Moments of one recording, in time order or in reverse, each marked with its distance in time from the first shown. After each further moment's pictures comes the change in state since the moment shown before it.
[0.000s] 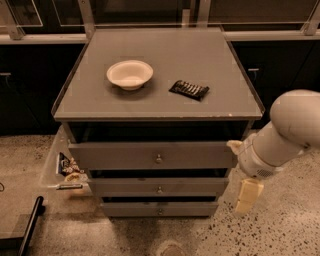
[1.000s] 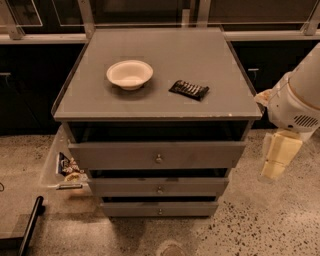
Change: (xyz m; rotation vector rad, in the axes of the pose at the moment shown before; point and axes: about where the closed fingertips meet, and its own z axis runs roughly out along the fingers) arm -0.029 -0.016 -0.152 0.092 0.081 0.062
